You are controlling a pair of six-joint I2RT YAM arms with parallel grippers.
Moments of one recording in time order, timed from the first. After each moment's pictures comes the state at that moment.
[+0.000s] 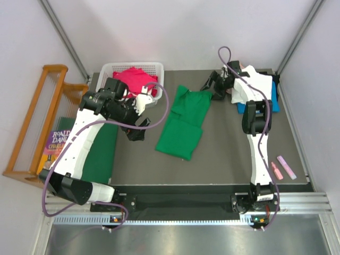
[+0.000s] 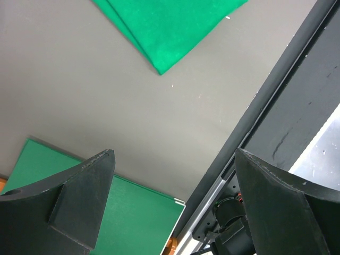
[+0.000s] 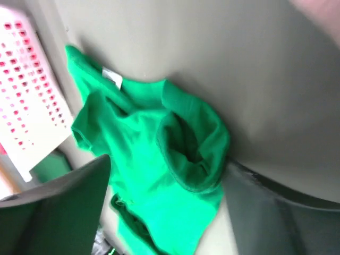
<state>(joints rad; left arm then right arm) -0.31 1.37 1.57 -1.35 0.45 0.60 0.11 2.59 2.32 -0.73 -0.59 0.62</state>
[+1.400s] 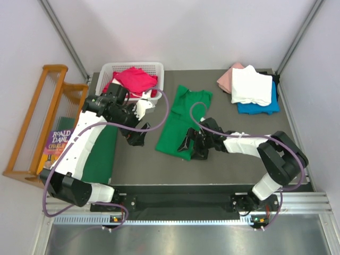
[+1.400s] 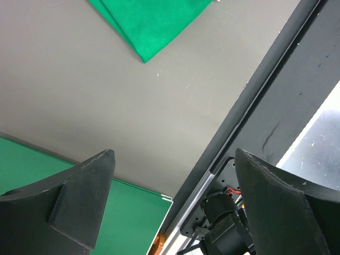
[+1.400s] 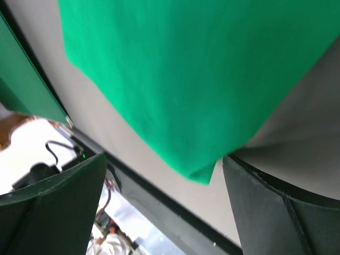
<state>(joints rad) -0.30 1.35 1.48 -1.34 0.47 0.59 0.64 1.60 0.74 -0.04 -0.39 1.00</state>
